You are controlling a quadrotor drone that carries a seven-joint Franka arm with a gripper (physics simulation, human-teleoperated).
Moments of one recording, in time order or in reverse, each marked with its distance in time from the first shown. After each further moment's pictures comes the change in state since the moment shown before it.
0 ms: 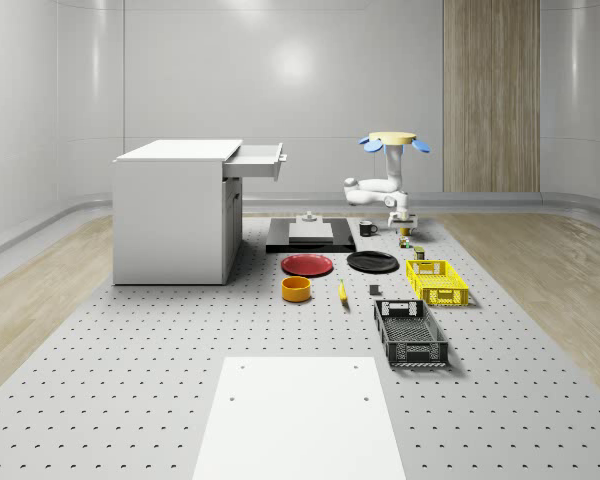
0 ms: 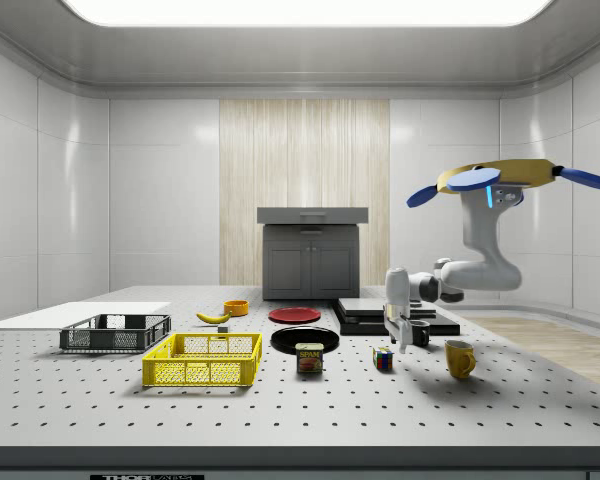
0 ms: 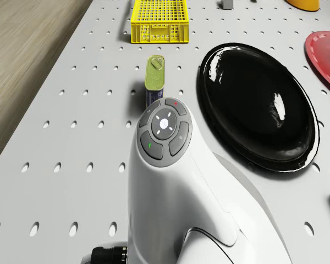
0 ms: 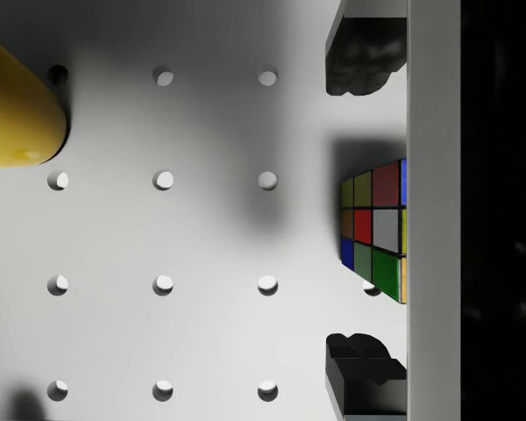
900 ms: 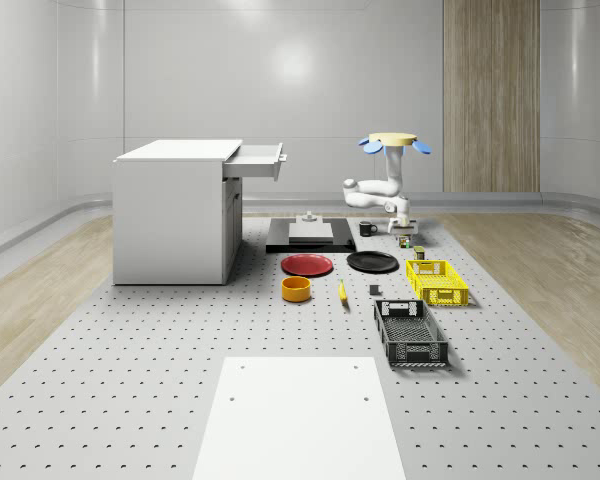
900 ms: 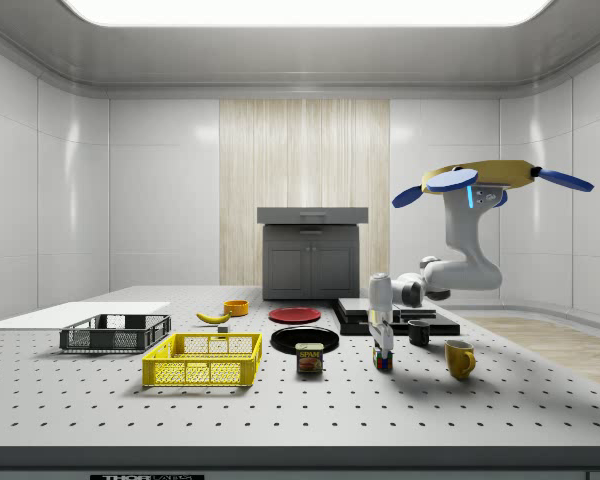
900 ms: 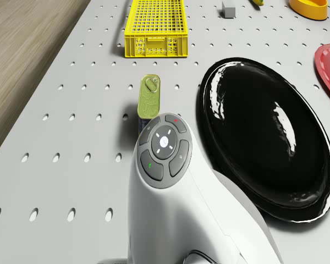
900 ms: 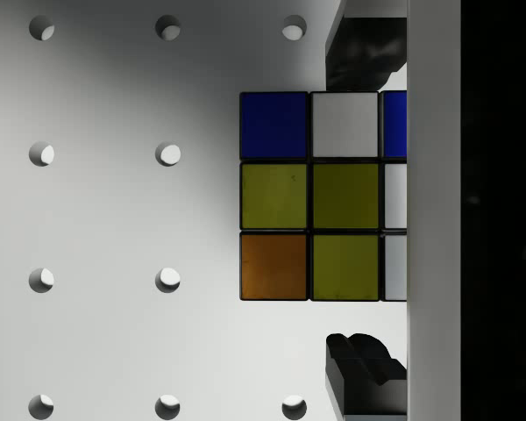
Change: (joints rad) arm -0.013 -0.044 -0.089 0.020 -0.075 0.071 0.001
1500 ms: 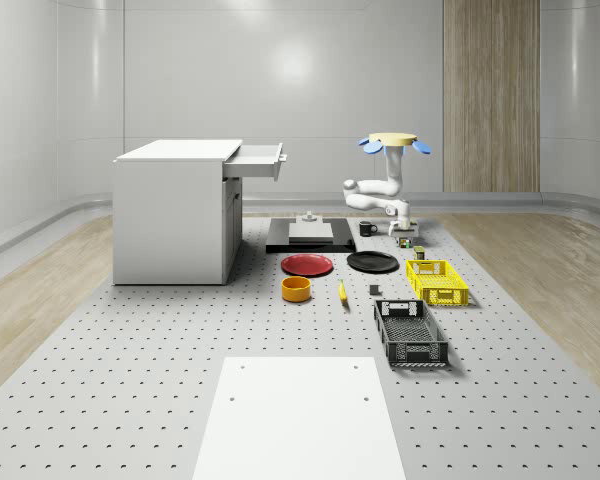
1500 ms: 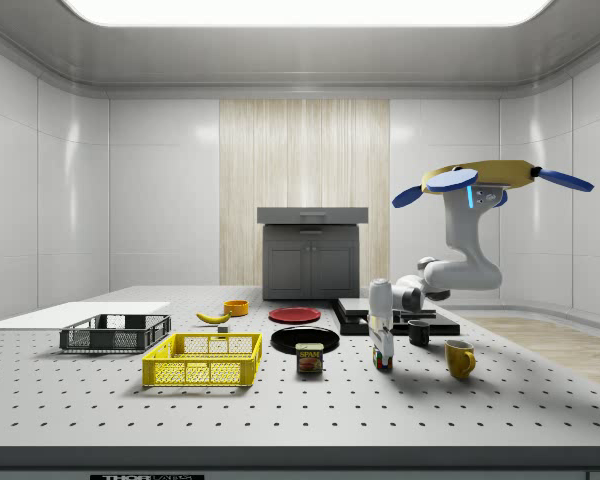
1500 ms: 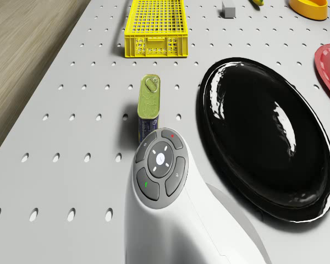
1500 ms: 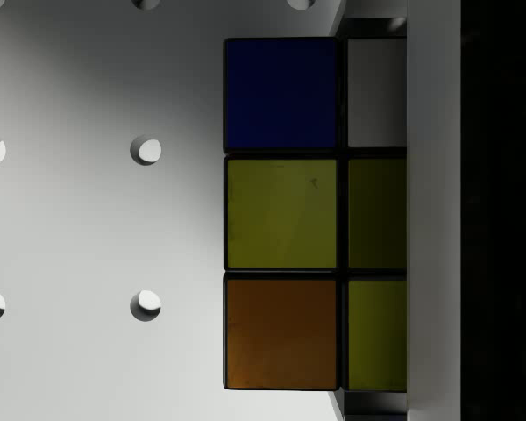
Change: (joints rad) arm -0.025 -0.007 -0.061 0.017 -0.056 0.029 0.014
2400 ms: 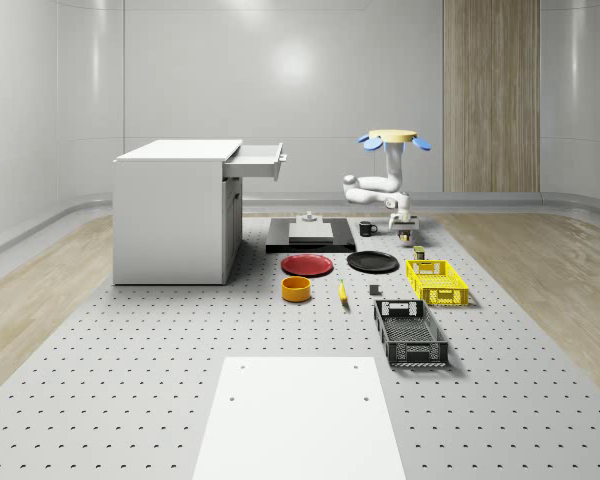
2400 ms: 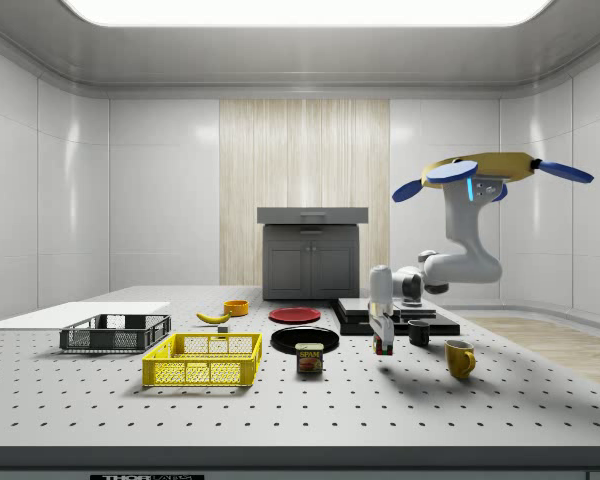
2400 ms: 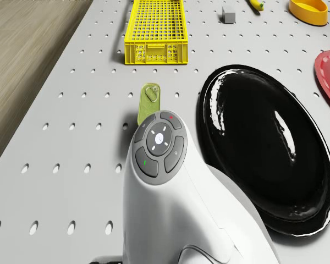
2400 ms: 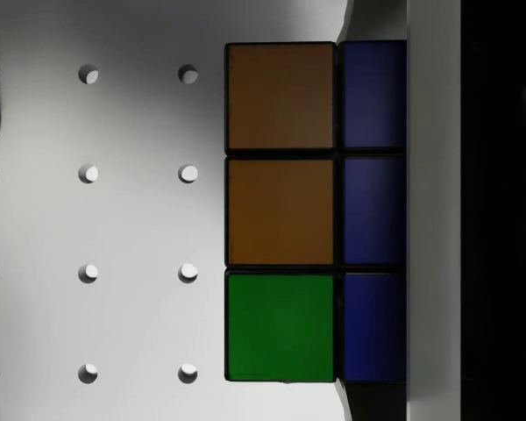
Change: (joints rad) arm 0.005 -0.001 0.101 -0.025 0.097 -0.035 0.010
